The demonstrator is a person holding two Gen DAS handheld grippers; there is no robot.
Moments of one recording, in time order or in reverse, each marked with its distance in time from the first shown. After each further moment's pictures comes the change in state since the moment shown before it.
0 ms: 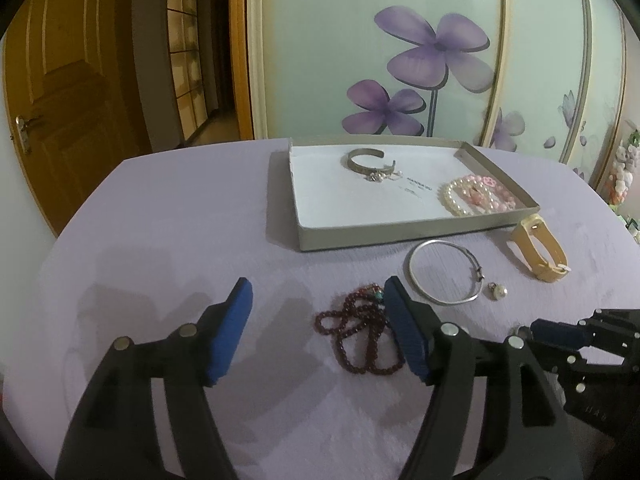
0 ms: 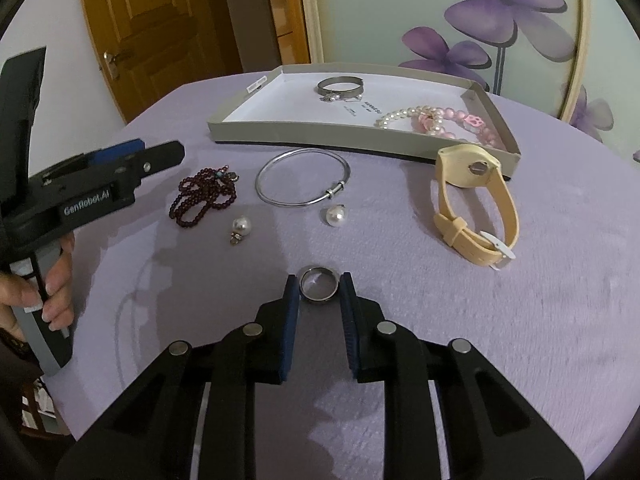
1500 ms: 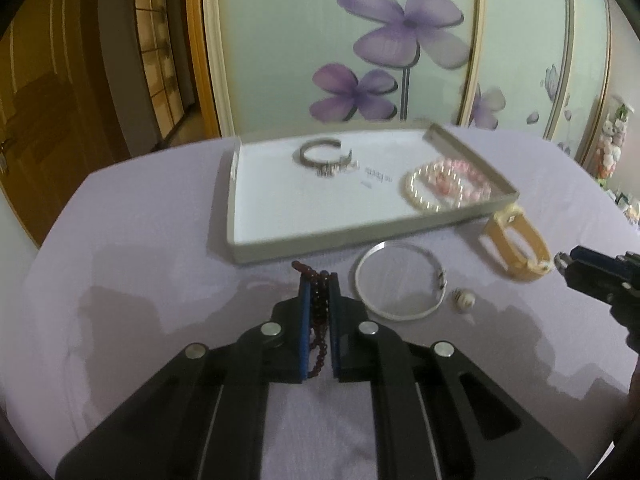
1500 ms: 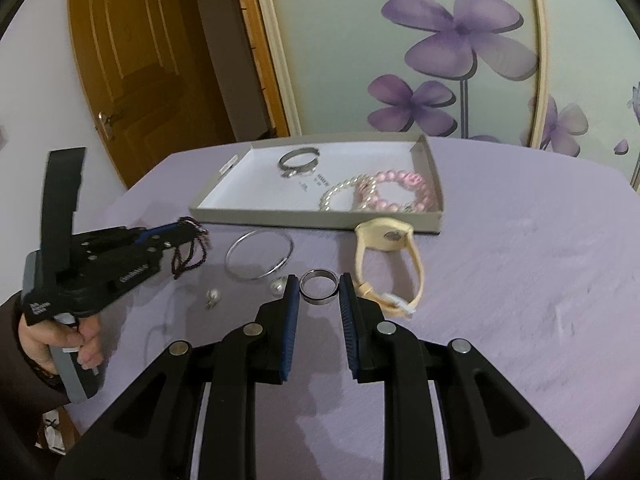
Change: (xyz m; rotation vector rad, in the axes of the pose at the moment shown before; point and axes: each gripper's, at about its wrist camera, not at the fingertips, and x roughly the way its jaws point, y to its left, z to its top) left arm 0.017 -0.038 0.021 0.067 0.047 -0.048; right arm -0.050 -0.049 0.021 0.085 -0.191 -0.003
